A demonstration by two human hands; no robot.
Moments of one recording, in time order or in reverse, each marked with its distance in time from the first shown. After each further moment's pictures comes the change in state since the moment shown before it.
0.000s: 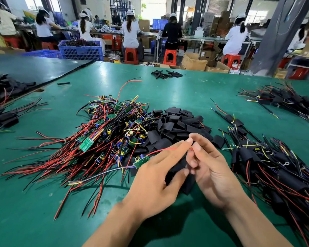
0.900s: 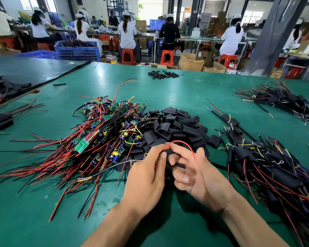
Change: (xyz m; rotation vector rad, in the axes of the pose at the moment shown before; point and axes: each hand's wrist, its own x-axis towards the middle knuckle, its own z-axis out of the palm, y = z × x) left_hand -0.005 -0.008 0.005 0.026 0.133 -0.327; right_hand -0.003 0.006 -0.008 0.038 -0.268 0.265
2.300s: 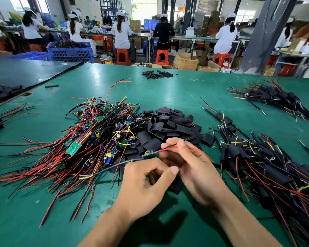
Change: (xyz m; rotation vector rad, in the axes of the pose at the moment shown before) left_hand -0.004 0.016 -0.007 -0.229 -0.092 0.040; right_hand 0.009 0.000 0.008 -0.033 0.200 -0.206
